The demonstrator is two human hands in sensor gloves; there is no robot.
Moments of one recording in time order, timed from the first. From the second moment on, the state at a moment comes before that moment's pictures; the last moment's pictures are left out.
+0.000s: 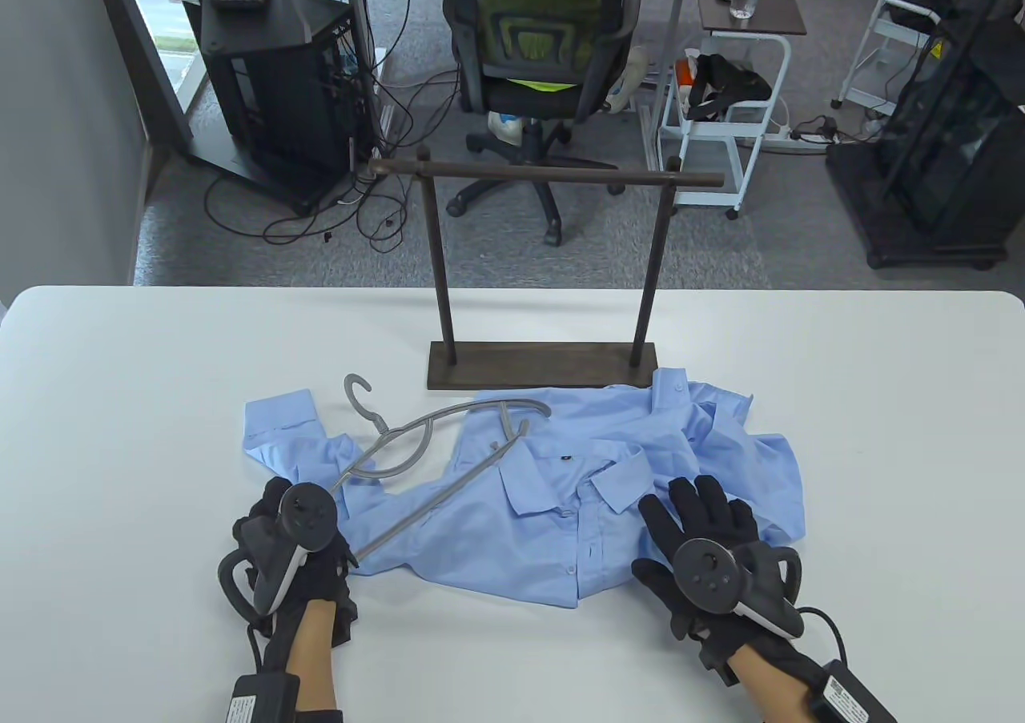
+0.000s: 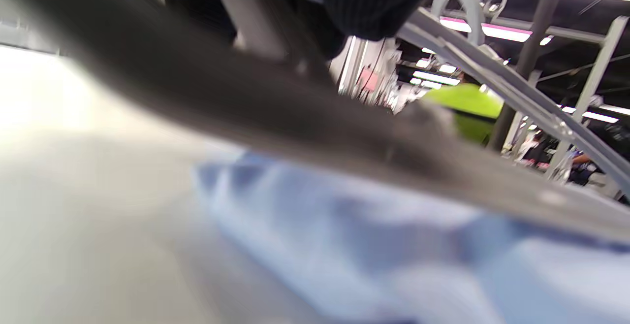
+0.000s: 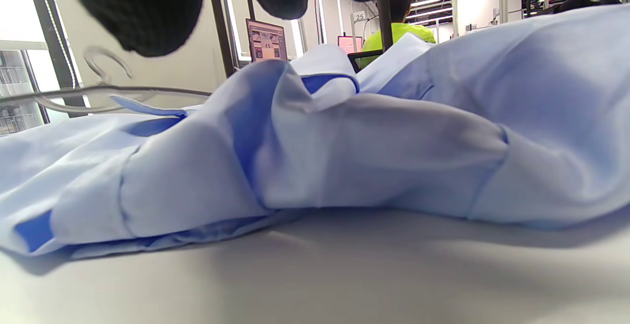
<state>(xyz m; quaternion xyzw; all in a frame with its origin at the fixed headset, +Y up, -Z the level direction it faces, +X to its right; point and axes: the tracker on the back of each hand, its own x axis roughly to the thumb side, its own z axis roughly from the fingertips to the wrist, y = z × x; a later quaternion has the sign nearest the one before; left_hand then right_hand) -0.267 -0.738 -0.309 0.05 0.16 0.13 0.98 0.188 -0.725 -0.278 0.13 -0.06 0.99 0.09</state>
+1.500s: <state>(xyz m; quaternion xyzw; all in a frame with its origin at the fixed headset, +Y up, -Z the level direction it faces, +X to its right) -0.249 -0.692 -0.272 0.15 -0.04 0.19 0.97 0.180 -0.679 -0.321 0.10 -0.13 0.98 0.15</state>
